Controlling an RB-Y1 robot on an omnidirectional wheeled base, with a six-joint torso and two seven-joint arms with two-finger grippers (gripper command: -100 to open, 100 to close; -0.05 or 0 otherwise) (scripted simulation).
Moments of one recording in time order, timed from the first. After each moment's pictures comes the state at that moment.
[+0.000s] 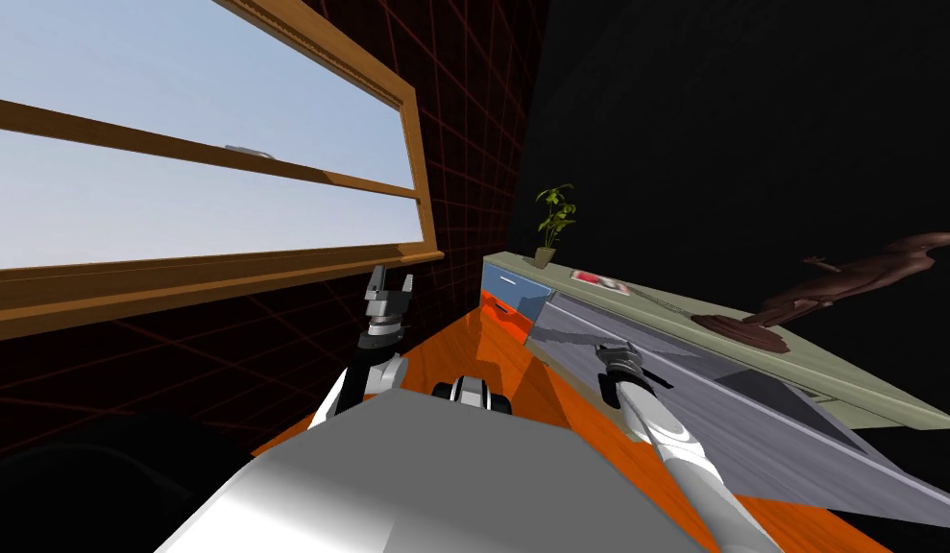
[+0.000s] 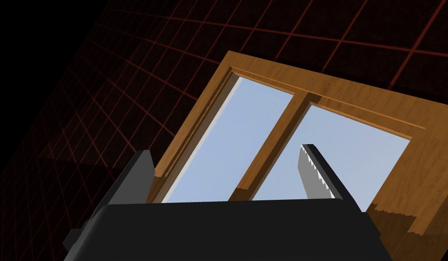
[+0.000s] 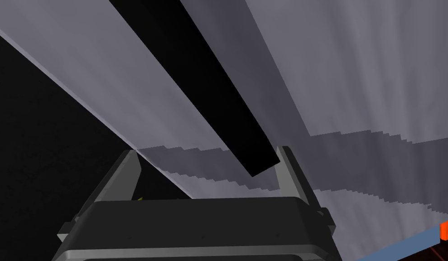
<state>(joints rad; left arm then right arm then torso) 0.49 -0.02 0.00 -2.37 -0.05 -0.56 0.17 0.11 -0.67 -0.14 -1.27 1.32 0.34 0.54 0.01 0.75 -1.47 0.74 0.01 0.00</state>
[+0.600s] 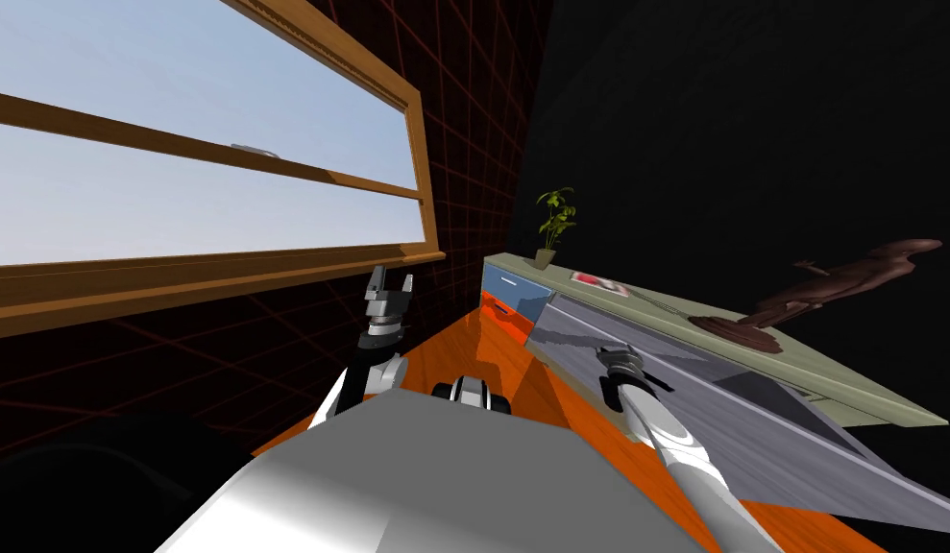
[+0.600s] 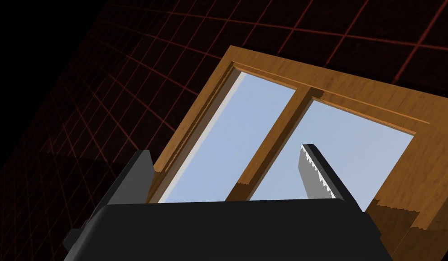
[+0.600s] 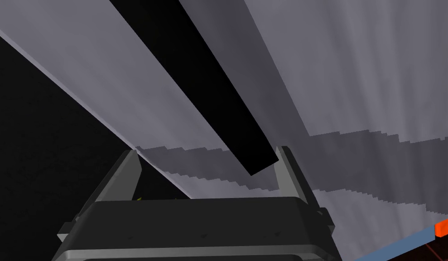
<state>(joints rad) 0.49 -0.02 0.00 -2.37 -0.05 -0.56 0.17 0.12 -0.67 -0.13 -1.26 1.30 0.32 0.53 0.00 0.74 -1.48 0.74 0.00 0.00</state>
